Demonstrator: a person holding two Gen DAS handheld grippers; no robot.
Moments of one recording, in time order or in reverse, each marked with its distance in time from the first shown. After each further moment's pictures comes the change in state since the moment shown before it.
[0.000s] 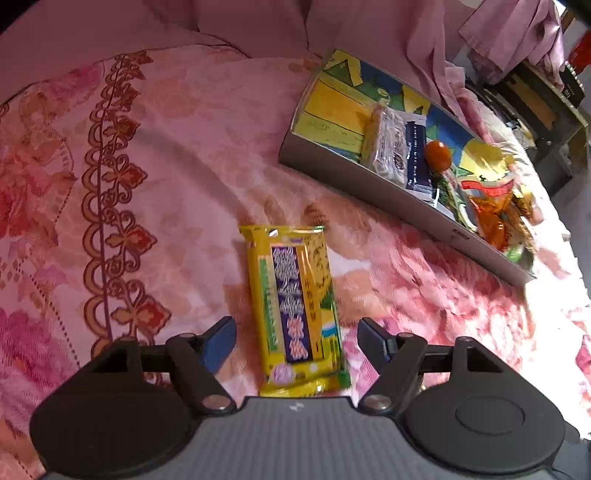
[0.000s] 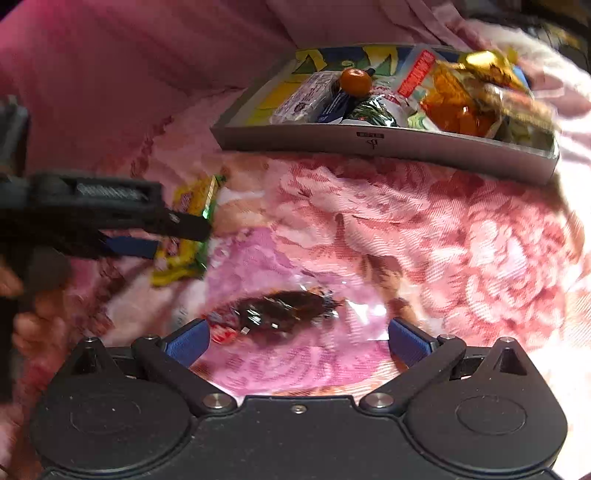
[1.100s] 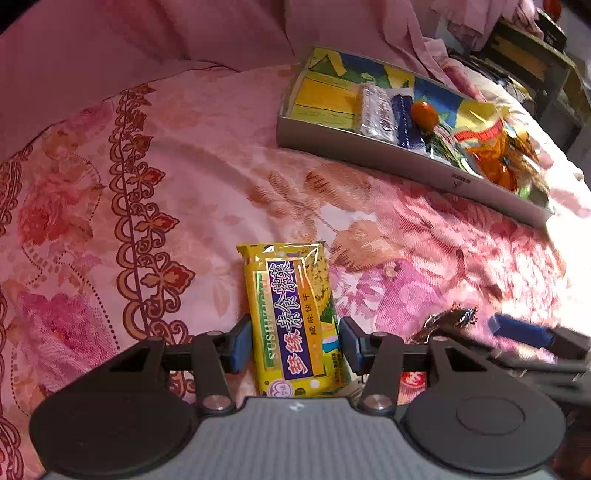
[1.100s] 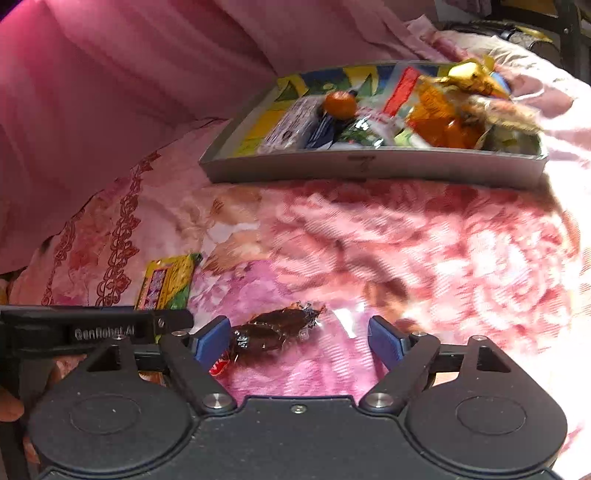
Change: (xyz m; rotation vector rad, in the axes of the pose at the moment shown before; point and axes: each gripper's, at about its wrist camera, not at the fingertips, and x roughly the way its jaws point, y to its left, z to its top) left arm -0.019 -0.016 -0.046 0.148 -0.052 0.129; right arm 0.009 0.018 0.001 0.044 -0.091 -0.054
